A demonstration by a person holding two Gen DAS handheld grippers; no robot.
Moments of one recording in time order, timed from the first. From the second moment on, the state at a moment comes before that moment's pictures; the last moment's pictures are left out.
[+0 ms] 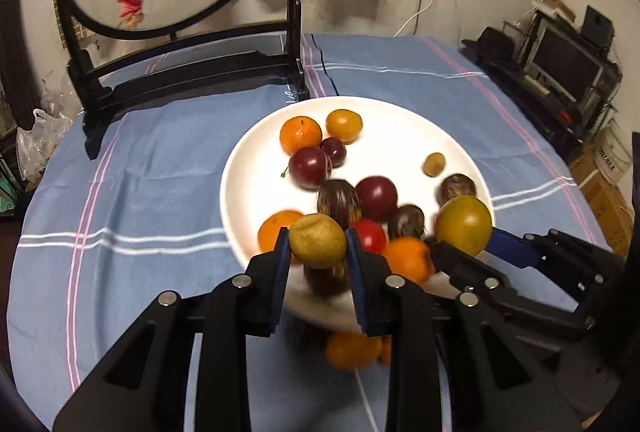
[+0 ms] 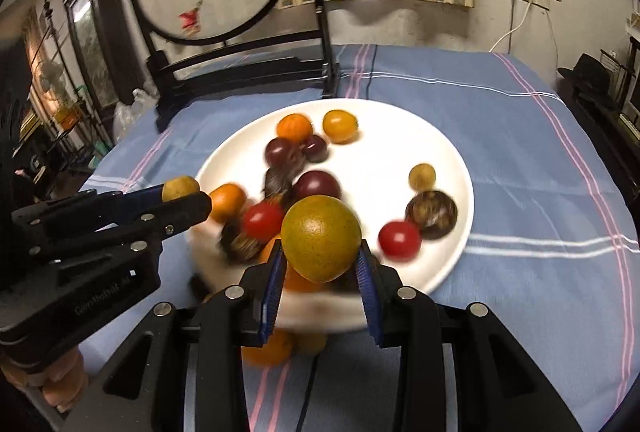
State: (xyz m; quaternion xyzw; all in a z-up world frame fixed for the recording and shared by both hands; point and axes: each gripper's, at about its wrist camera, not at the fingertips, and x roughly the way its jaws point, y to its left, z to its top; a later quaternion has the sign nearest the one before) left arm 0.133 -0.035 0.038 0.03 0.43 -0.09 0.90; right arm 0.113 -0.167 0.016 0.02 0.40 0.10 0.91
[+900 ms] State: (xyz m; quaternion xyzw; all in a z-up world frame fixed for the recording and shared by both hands) left arm 0.095 0.024 0.012 -0.03 0.45 0.01 0.89; right arm 0.064 -0.178 0.017 0.01 0.41 0.13 0.90
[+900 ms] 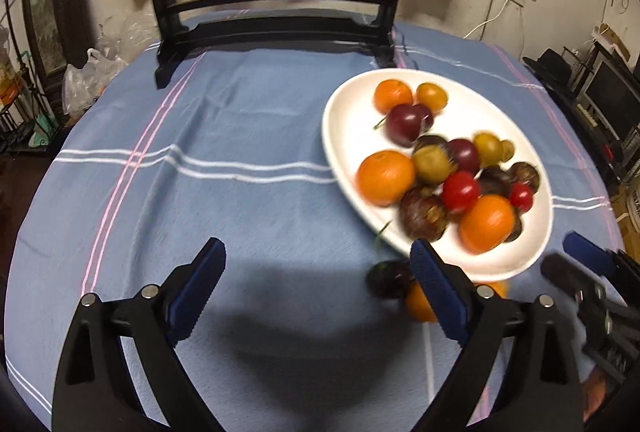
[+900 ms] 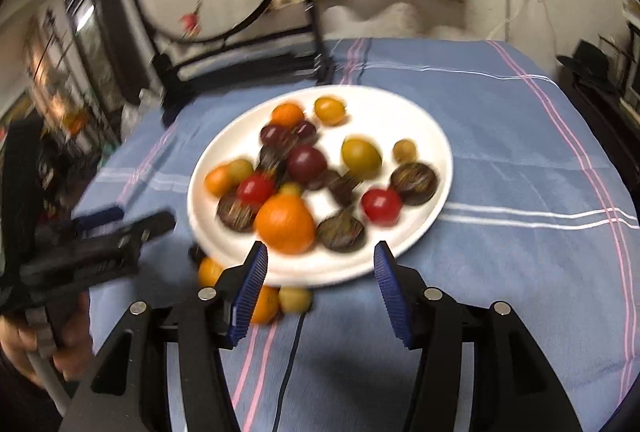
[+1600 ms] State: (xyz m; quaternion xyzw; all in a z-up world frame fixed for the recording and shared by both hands) left arm 0.093 0.044 -0.001 -0.05 0.46 -0.01 0.88; right arm 0.053 -0.102 -0.016 -0.13 0.43 0.13 0.88
